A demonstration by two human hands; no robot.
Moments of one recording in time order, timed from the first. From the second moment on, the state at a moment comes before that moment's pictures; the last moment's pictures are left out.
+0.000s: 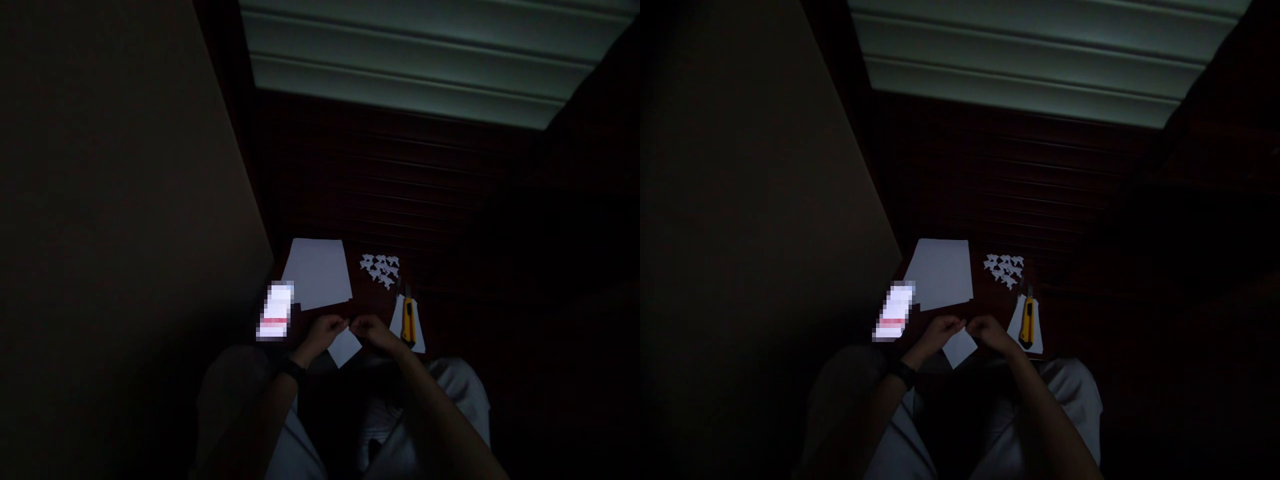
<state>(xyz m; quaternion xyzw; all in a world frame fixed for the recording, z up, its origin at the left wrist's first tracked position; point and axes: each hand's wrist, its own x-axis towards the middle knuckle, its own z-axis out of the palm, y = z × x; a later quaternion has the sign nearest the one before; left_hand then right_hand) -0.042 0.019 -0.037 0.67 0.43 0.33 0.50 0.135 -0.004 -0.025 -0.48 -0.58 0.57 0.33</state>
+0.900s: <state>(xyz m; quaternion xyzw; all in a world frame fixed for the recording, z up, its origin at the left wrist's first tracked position) -0.043 0.022 -0.036 0.53 0.47 0.43 0.56 0.145 -0.025 -0.005 -0.50 -0.63 0.54 0.25</state>
